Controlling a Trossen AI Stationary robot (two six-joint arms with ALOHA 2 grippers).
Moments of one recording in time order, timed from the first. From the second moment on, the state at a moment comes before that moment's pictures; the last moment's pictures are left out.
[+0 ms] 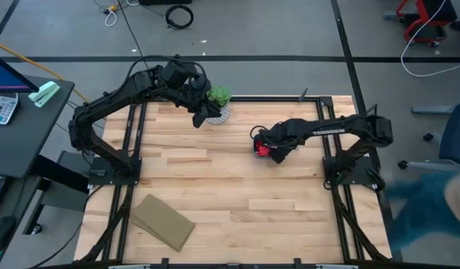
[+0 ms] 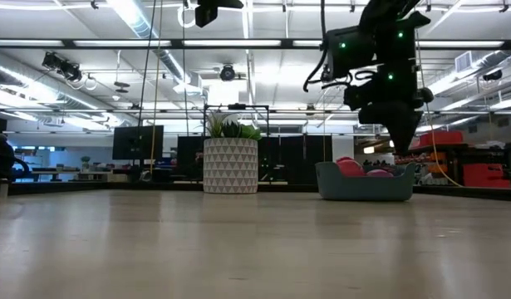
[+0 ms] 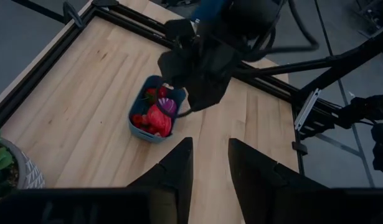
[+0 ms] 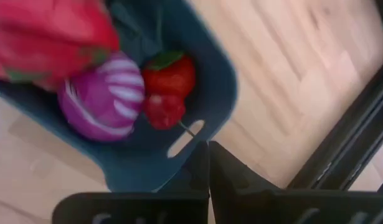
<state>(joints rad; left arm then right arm) 0.40 1.52 1.75 -0.86 0.39 -0.19 -0.18 1.58 1.06 -1.16 0.35 0.66</state>
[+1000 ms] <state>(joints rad) 0.40 1.52 1.75 -0.86 0.39 -0.19 -0.03 1.62 1.06 -1.18 0.33 0.59</state>
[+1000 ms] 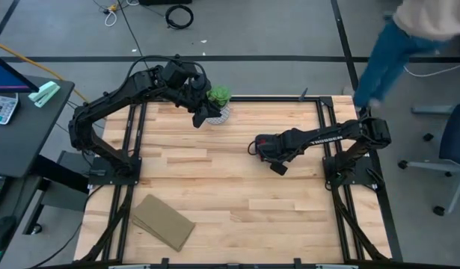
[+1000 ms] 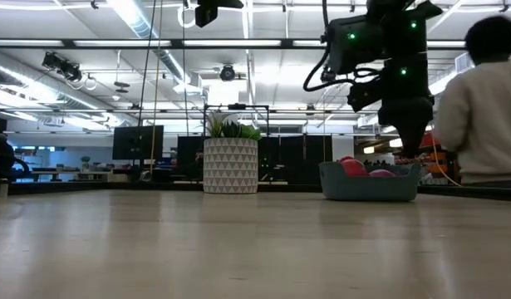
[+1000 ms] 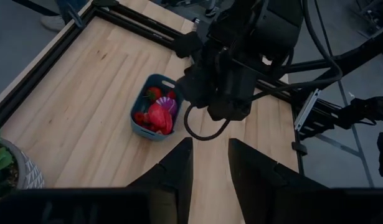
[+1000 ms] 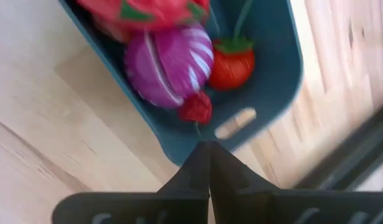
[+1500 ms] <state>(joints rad) 0.40 1.52 1.75 -0.86 0.39 -0.20 -0.08 1.62 1.06 -1.05 0.32 0.55</state>
